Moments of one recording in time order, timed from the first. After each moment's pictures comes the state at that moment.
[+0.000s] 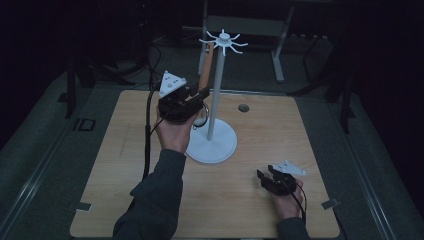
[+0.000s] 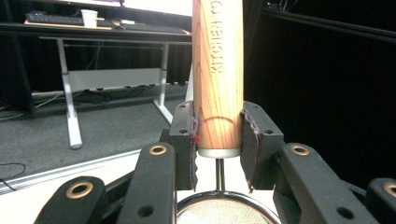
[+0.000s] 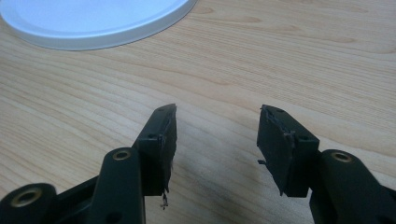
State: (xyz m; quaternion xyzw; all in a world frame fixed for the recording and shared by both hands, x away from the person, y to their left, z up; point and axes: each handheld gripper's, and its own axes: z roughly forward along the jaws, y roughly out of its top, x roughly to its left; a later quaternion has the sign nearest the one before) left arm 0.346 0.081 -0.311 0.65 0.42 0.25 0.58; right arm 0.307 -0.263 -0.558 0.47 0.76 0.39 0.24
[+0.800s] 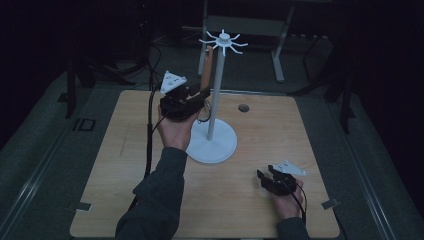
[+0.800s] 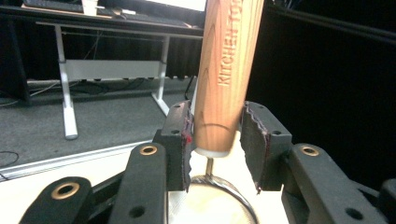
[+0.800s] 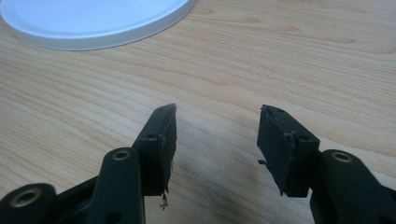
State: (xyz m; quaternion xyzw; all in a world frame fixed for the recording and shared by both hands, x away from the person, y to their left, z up) left arm 0.357 0.083 -0.319 0.64 0.44 0.24 0.59; right arm 0.307 -0.263 -0.557 0.47 0.76 0.39 0.24
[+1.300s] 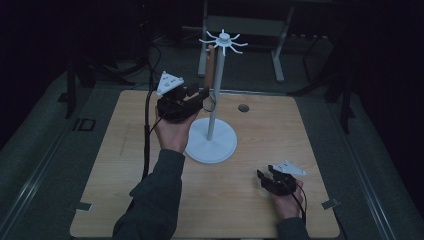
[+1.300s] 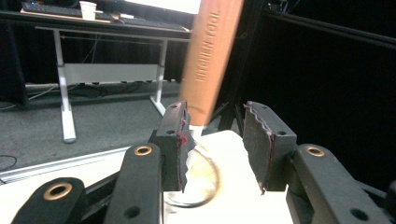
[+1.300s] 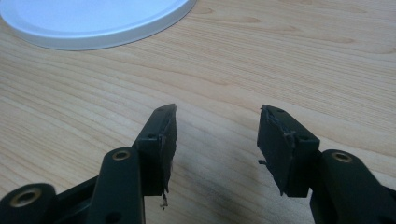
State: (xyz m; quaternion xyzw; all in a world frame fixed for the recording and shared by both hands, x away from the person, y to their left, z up) left arm 0.348 0.086 -0.315 0.65 0.43 0.24 0.59; right arm 0.307 -0.263 -0.557 0.47 0.76 0.39 0.24
